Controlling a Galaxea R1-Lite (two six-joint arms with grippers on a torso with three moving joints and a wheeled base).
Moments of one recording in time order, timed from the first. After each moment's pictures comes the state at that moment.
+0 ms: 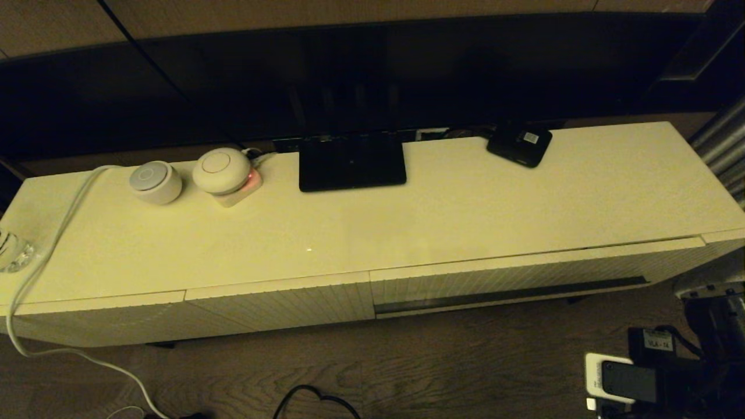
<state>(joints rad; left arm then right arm) 0.00 0.00 0.00 0.00 -0.01 0.05 0.28 1.41 -0.43 -0.22 -0.04 -1.14</state>
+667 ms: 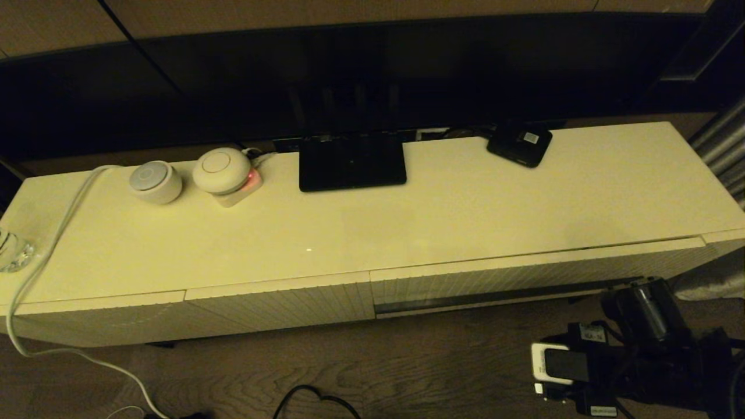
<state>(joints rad) 0.00 0.00 0.00 0.00 -0.01 0.05 0.31 1.71 -0.48 -0.40 0.04 -1.14</state>
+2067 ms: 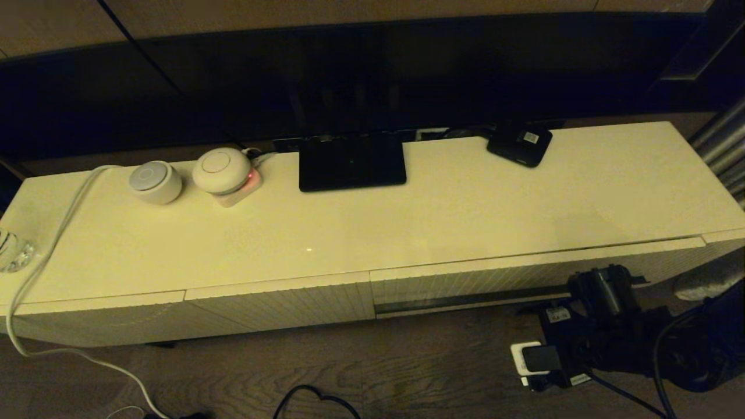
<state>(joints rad) 0.00 0.00 0.00 0.00 -0.01 0.05 0.25 1.93 -0.62 -0.48 0.06 -1.51</state>
